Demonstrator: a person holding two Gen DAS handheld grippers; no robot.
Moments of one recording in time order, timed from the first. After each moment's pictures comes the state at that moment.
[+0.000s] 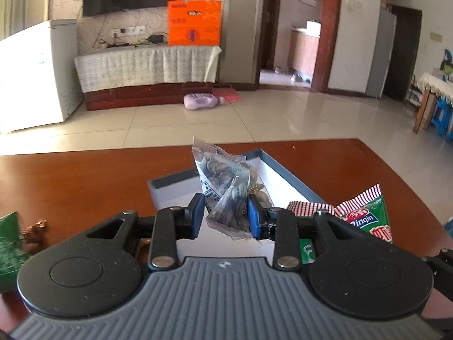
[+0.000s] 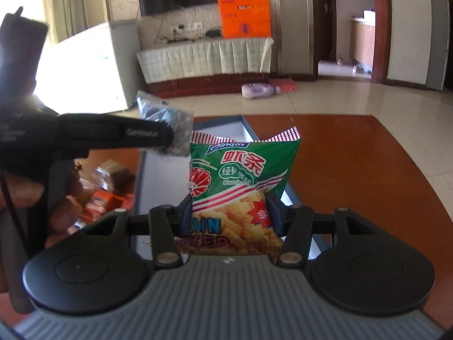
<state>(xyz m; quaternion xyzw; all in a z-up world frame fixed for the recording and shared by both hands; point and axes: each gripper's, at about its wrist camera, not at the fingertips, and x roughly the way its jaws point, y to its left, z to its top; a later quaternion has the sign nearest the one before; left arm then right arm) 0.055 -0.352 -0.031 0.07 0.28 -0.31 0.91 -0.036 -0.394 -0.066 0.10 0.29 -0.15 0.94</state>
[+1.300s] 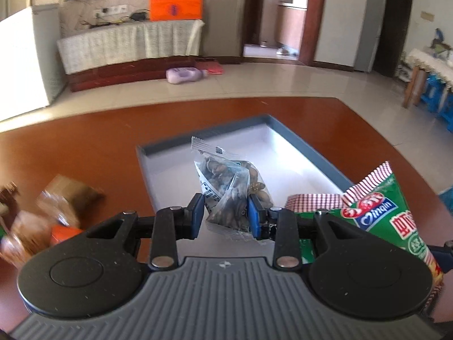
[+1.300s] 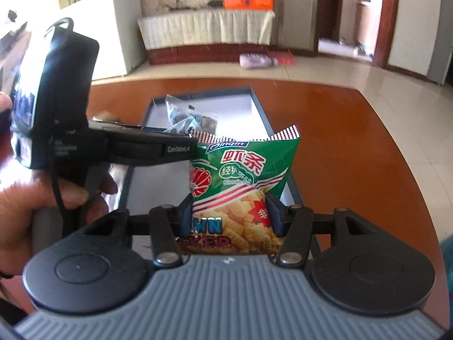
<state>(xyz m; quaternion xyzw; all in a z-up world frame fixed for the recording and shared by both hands) 0.070 -0.387 -0.088 0.10 0.33 -0.32 0.88 -0.059 -0.408 -0.059 0.09 0.34 -0.13 0.93</state>
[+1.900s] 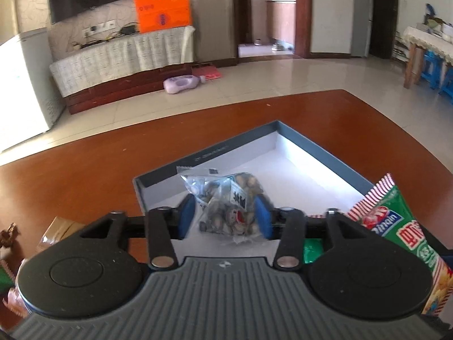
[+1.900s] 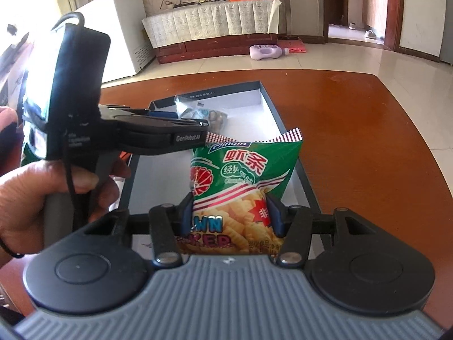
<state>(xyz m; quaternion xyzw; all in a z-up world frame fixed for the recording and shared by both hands) 0.096 -0.410 -0.096 0.15 0.30 -0.32 0.88 -0.049 -0.429 -0.070 0.12 0.36 -0.10 0.92</state>
